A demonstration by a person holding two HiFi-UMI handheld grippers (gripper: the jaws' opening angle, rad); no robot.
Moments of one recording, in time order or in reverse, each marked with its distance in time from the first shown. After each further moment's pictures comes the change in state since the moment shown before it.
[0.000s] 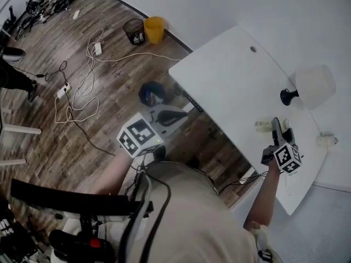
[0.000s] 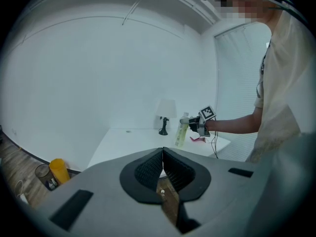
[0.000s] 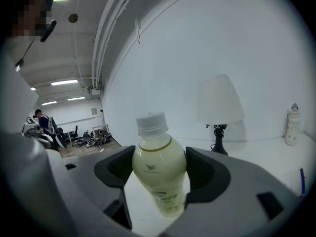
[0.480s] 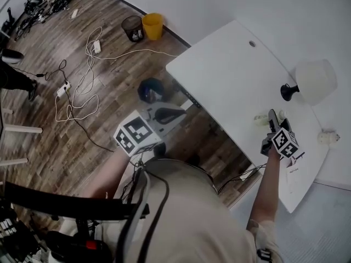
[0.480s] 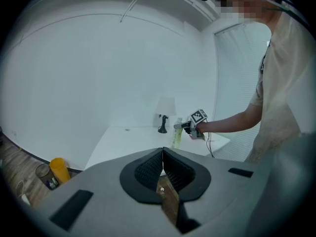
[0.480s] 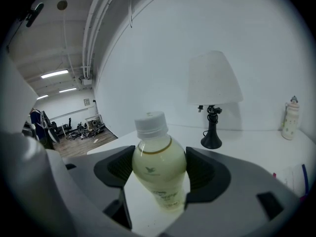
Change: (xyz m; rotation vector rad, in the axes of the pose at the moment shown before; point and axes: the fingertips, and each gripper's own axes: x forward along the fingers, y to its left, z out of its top) left arm 0.004 -0.011 -0.001 0.000 0.036 -0.007; right arm 0.036 -0.042 -0.043 -0.001 0.133 -0.076
